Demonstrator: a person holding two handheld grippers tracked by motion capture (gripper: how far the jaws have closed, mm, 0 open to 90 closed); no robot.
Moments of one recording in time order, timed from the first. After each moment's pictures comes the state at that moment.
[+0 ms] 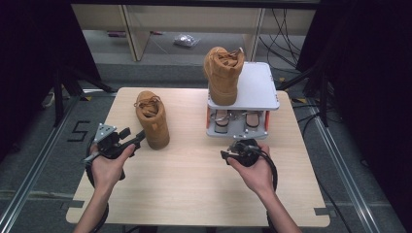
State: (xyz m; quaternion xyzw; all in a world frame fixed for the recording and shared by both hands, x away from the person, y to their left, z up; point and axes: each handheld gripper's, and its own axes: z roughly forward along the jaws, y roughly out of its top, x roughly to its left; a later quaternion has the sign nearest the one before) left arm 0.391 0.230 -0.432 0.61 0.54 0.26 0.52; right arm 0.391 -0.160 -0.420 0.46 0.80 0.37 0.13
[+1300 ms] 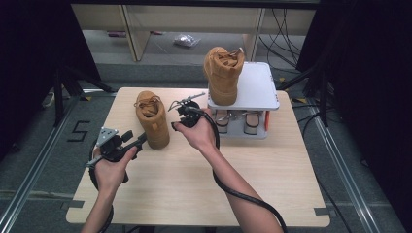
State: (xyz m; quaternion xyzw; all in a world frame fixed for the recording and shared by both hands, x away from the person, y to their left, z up) left arm 0.387 0.226 -0.439 0.60 0.55 0.25 0.53; right arm 0.491 -0.009 -0.390 0.43 0.82 0.37 0.09
